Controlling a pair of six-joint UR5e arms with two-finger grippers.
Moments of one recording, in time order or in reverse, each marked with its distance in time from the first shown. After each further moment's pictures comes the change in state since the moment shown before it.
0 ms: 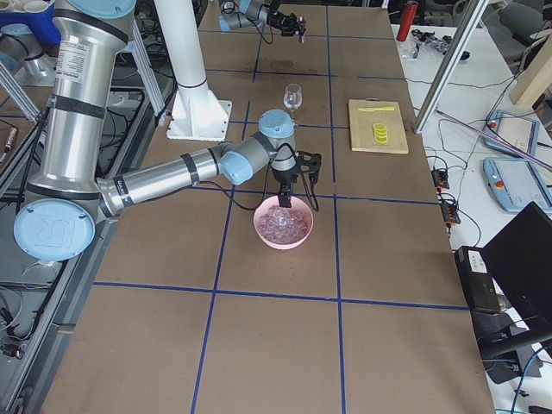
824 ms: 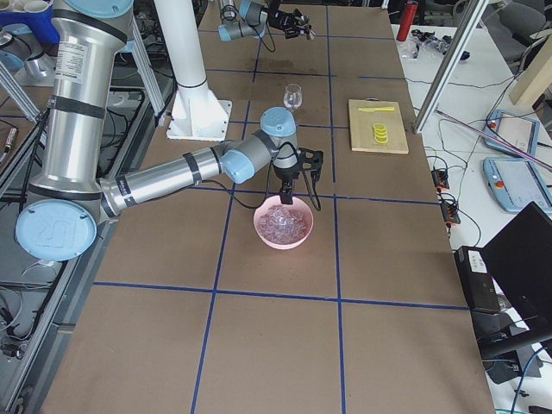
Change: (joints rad) left arm -0.015 -0.173 -0.076 0.027 0.012 0.449; right arm 0.033 0.024 0.000 -0.007 0.057 0.000
